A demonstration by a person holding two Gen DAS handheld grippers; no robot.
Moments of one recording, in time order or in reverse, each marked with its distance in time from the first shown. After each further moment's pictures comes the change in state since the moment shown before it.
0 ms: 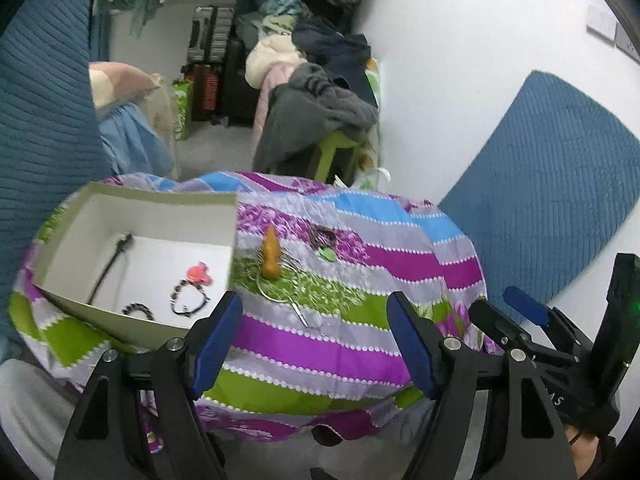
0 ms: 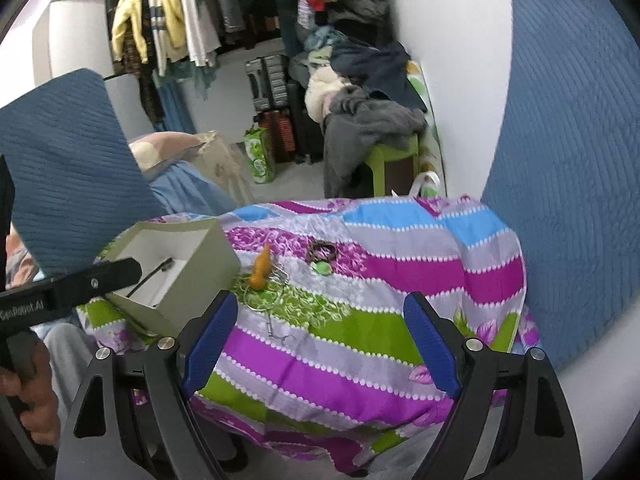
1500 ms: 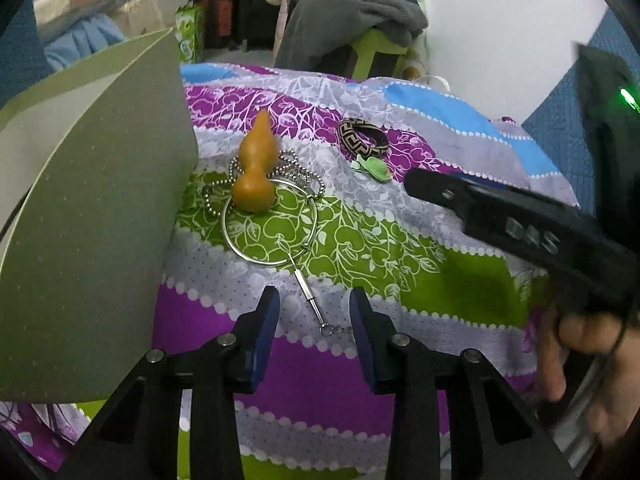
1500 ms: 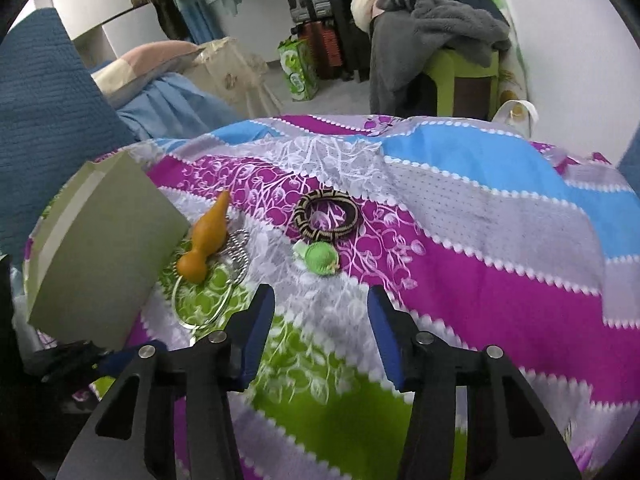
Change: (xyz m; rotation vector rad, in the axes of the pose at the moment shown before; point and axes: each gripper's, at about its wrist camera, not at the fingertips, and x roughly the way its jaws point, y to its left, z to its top) left arm 0.197 0.006 -0.042 -0.016 0.240 0.145; right arm 0.231 -0.034 0.015 -0.108 0.313 0.196
